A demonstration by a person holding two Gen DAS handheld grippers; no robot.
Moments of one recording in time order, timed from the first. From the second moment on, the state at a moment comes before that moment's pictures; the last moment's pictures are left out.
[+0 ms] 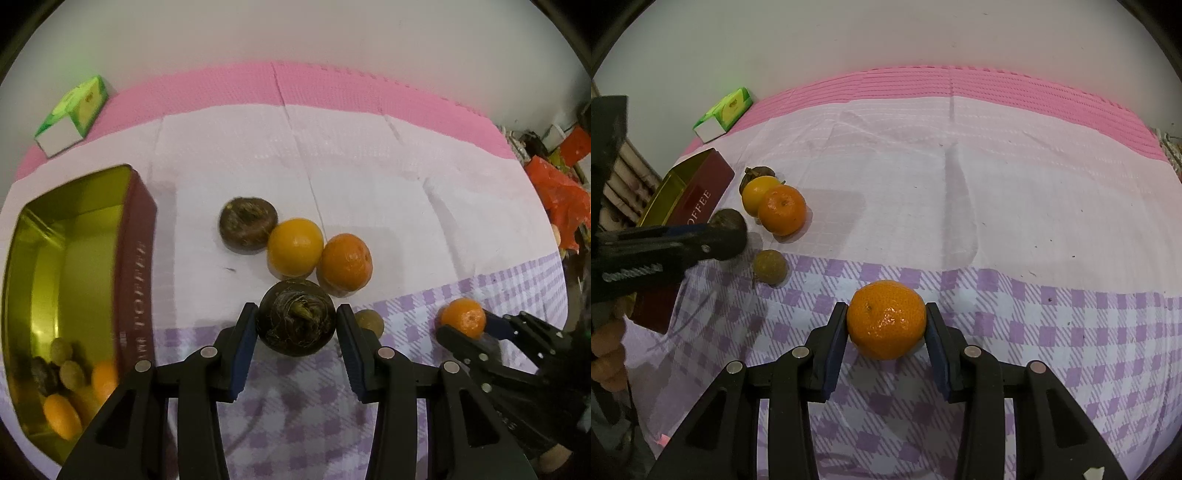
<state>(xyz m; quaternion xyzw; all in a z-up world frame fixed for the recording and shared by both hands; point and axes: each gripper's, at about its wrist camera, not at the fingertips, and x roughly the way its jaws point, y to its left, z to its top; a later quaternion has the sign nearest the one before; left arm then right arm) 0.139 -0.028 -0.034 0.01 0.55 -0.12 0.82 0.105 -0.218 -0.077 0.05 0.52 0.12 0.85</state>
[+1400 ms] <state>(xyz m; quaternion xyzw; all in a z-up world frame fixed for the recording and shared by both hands) 0.157 0.178 -0.047 -0.01 0.57 0.08 0.82 0.104 -0.212 -0.076 0.03 0.51 0.11 0.85</state>
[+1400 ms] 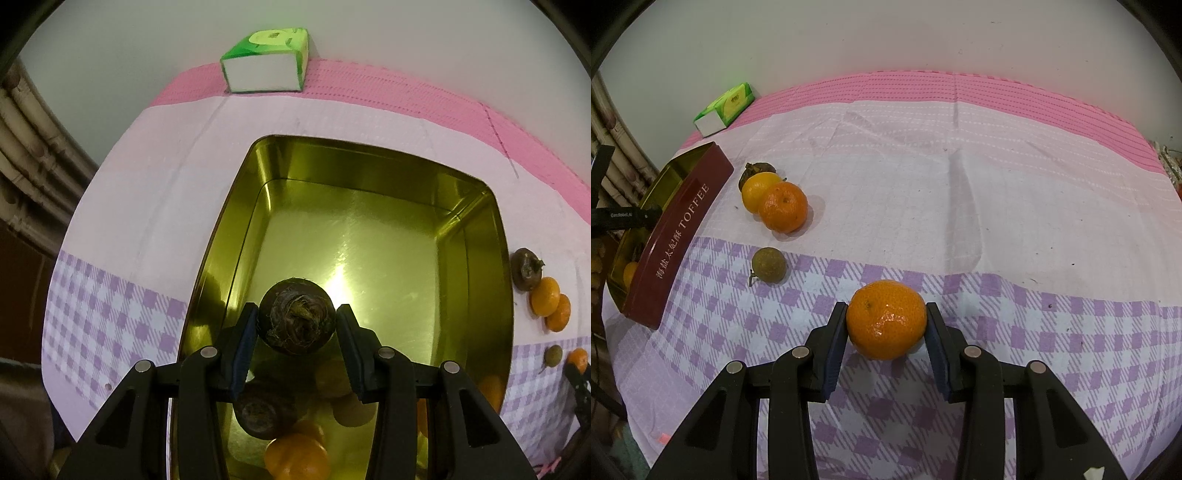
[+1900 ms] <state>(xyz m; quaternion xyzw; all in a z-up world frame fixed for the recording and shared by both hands) 0.160 0.178 -0.052 -0.01 0.58 0.08 0.81 0.104 -0.212 -0.077 0.03 0.51 0.11 0.85</state>
